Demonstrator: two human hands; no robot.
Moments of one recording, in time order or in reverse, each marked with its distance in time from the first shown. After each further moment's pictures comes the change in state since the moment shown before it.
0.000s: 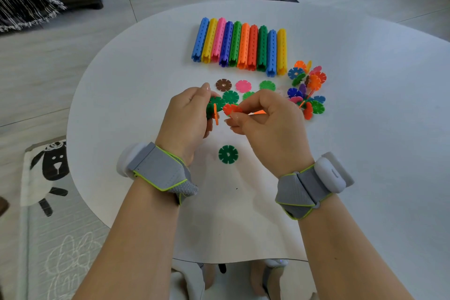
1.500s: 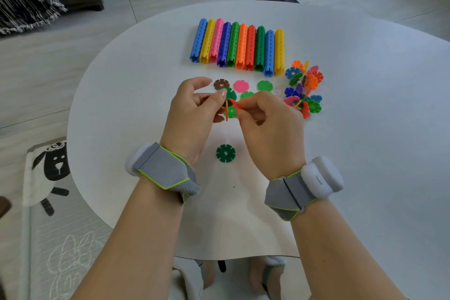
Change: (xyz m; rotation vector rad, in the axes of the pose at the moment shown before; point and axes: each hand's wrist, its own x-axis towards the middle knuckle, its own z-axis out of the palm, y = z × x) left_hand -0.001 -0.003 0.009 -0.093 0.009 0.132; right_hand -0.003 0.009 0.004 -0.270 0.217 -0.203
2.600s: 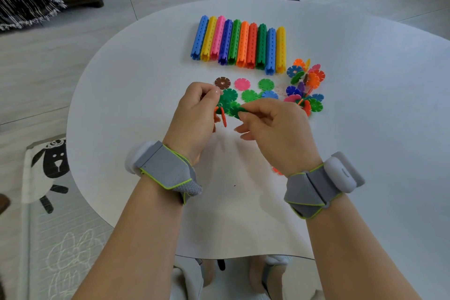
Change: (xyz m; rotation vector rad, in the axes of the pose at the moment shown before) left_hand 0.001 -0.002 0.000 0.149 -0.029 -0.060; right_hand 0.006 0.003 -0.015 0.139 -0.287 0.203
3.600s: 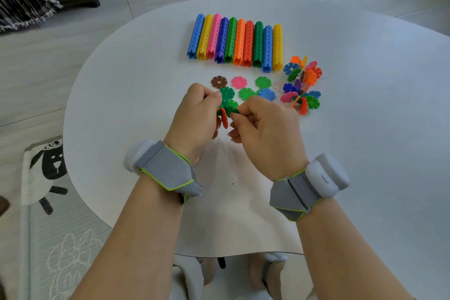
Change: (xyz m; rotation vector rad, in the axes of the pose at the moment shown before) left_hand -0.006 0.006 0.005 0.028 -0.038 -0.039; right_hand -0.005 0.006 0.014 -0.123 0.113 -0.182
